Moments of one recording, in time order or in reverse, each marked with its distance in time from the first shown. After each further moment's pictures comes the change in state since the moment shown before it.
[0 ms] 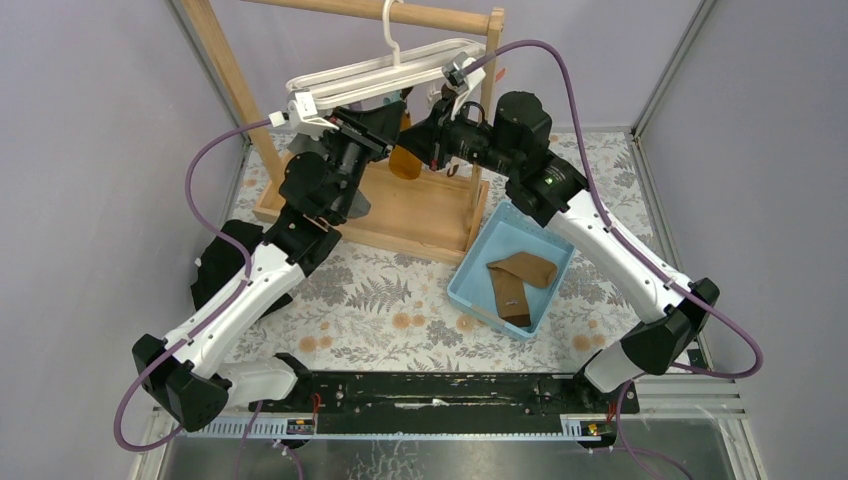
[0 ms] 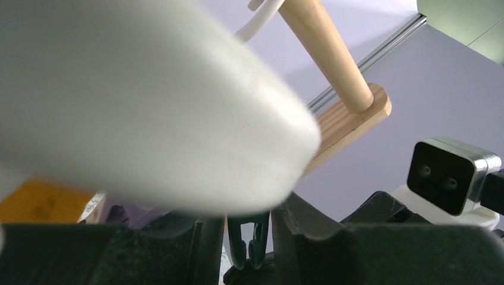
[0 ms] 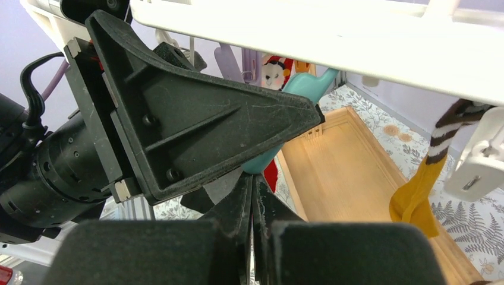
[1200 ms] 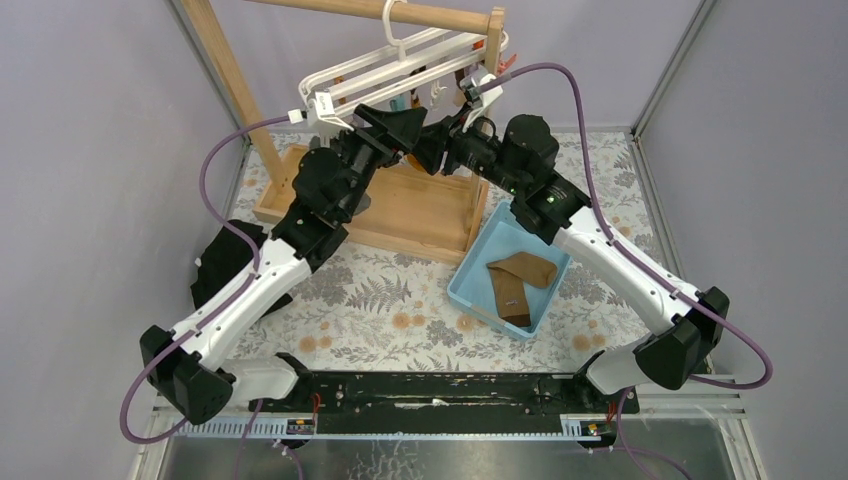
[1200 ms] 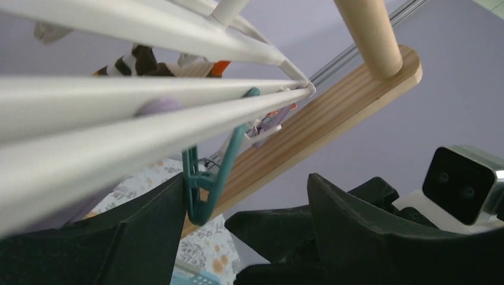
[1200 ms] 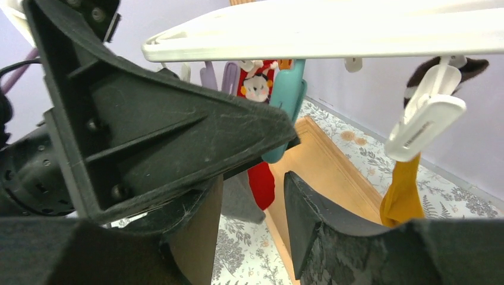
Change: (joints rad) left arm -0.001 0.050 0.003 -0.024 0.066 -0.041; right arm -0.002 -0.095 -0.222 0.193 0.143 -0.023
